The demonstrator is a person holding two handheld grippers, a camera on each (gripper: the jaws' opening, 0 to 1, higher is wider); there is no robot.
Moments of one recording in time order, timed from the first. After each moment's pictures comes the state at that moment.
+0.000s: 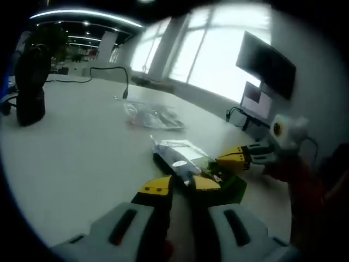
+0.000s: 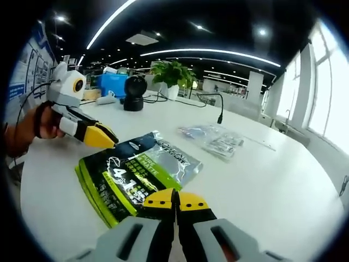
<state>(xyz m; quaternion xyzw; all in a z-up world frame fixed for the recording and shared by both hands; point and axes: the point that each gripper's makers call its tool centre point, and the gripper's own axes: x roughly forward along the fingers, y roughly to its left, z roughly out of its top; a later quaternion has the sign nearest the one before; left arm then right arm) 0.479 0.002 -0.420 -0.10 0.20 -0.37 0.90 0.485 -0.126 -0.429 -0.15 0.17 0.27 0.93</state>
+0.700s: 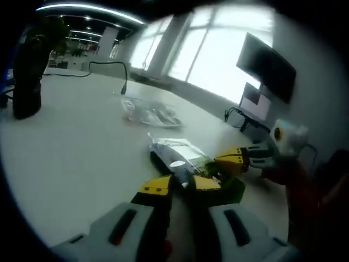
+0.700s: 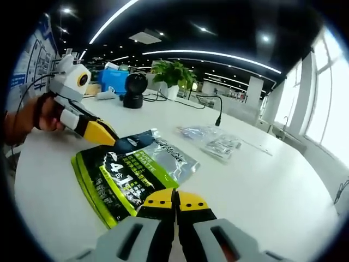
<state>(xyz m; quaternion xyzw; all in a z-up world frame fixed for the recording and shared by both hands) 0.482 -0.006 -0.423 -0.11 0.21 -0.38 0.89 0.485 -0.130 -0.428 -0.18 0.16 0.26 0.93</state>
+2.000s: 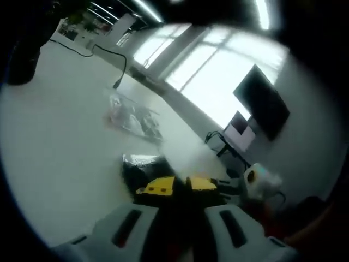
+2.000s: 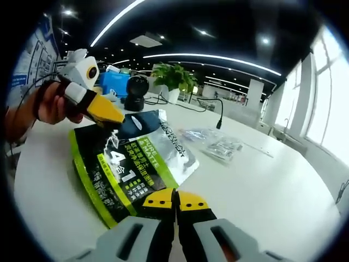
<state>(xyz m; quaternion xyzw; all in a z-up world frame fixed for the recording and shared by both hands) 0.481 -0.027 -0.382 -0.27 0.22 -0.40 0.85 0.485 -0.127 -0.429 -0.18 0.14 0.27 0.94</state>
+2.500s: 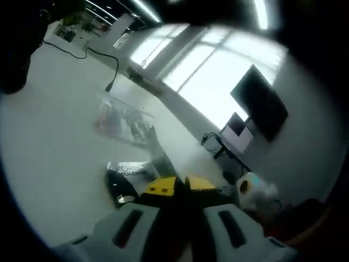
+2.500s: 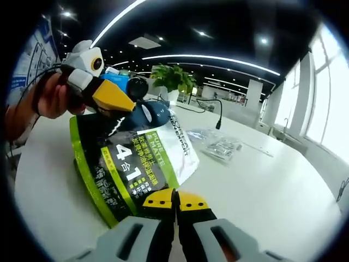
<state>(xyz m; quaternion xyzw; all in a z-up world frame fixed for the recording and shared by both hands) 0.482 -0.044 -0.363 -0.27 0.22 -0.40 0.85 0.482 -0.127 -0.429 -0.17 0.14 0.27 0.94</state>
